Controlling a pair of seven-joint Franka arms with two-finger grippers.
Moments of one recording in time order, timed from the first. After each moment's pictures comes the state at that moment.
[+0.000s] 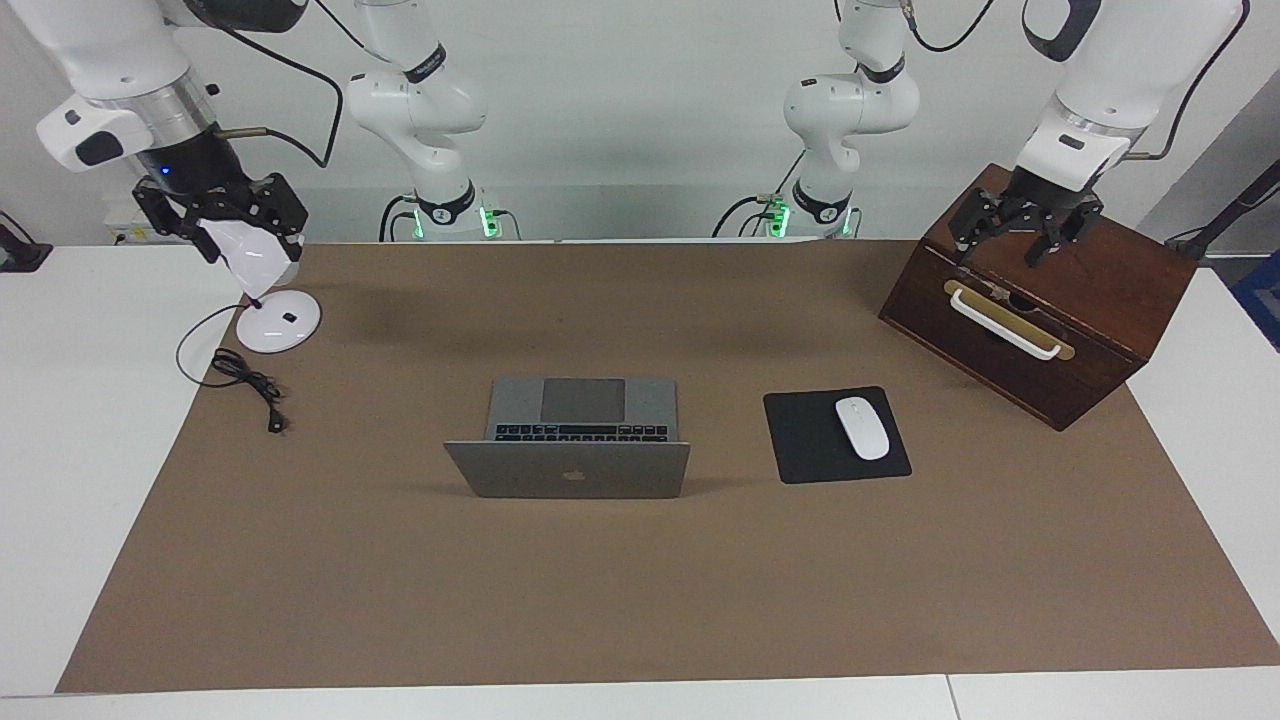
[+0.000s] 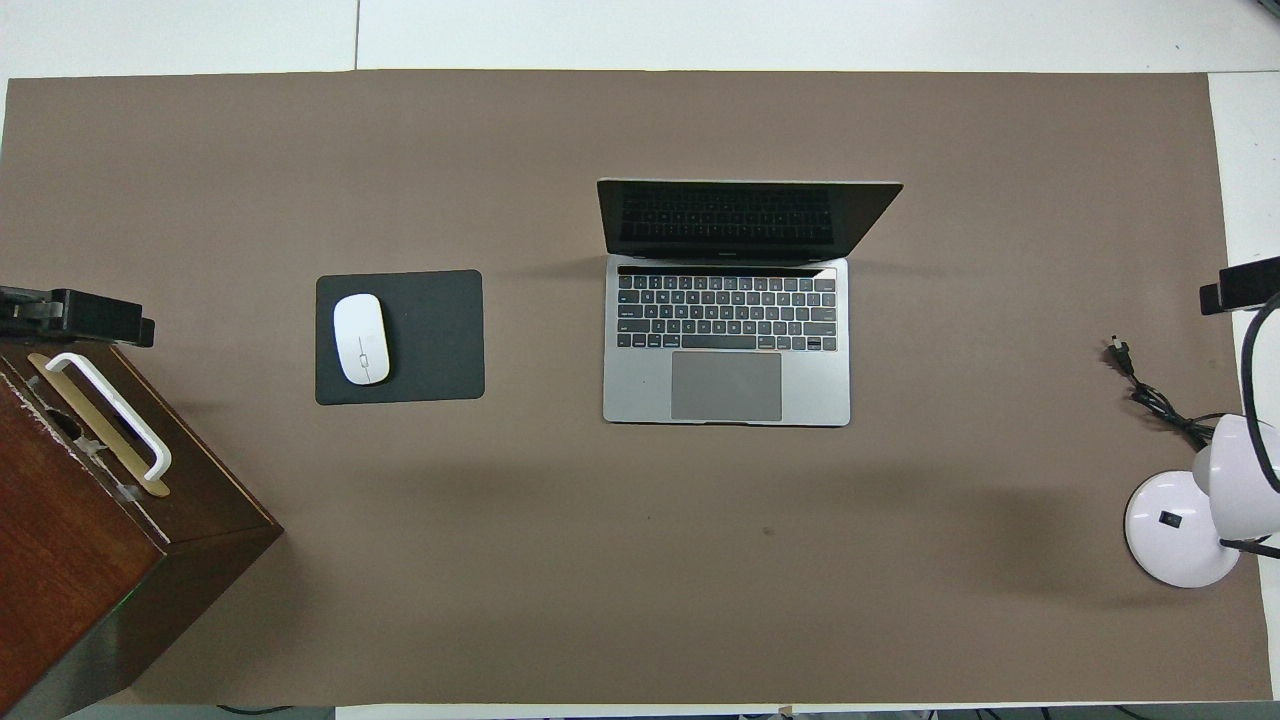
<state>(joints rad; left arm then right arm) -0.02 -0.10 -0.02 -1.68 -0.02 1.62 0.05 -0.05 -0.05 -0.06 -1.58 0.01 1.57 -0.09</state>
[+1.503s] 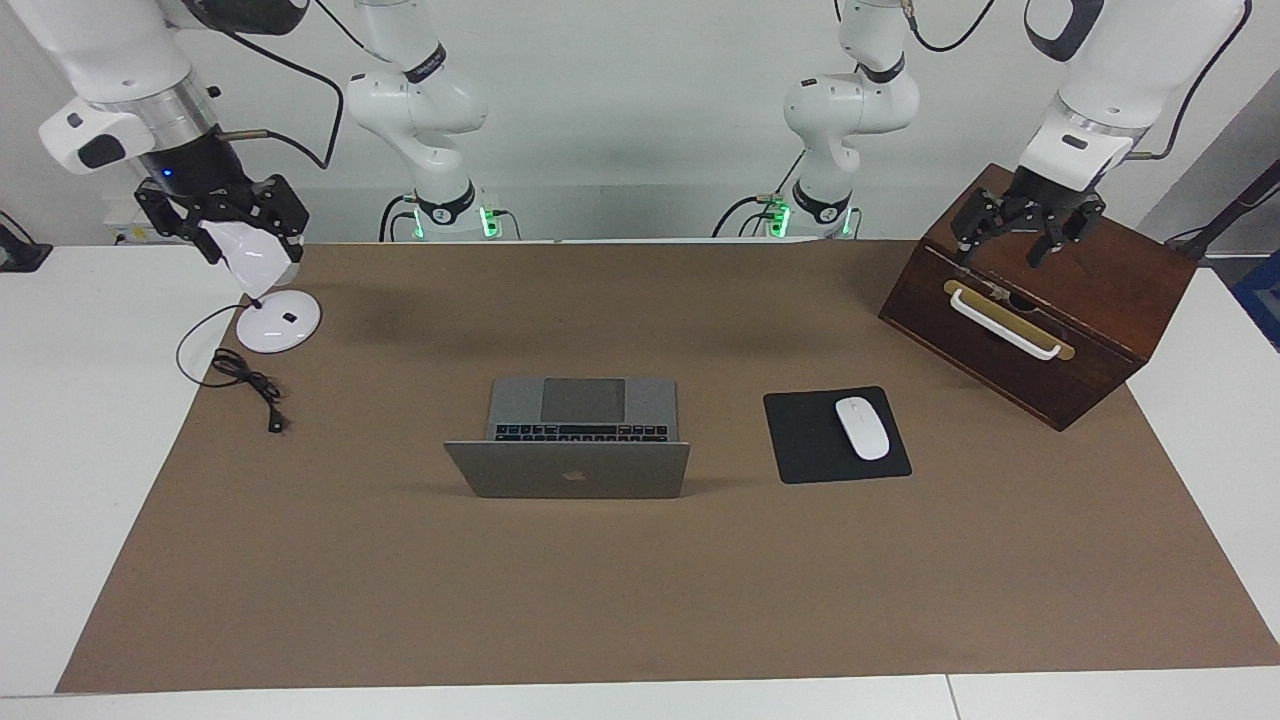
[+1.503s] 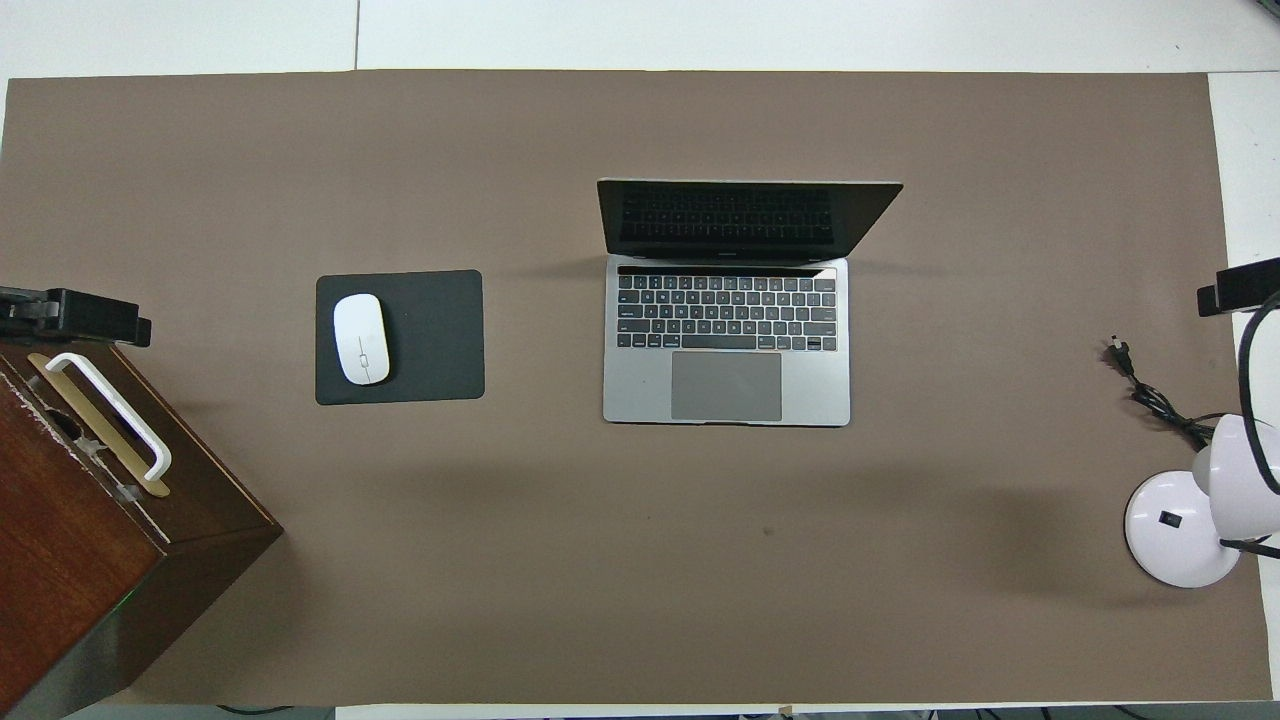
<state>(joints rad) -0.01 -0.10 -0.02 -1.68 -0.02 1.62 0.05 -0.05 -0.05 -0.06 -1.58 0.01 1.57 -0.09</state>
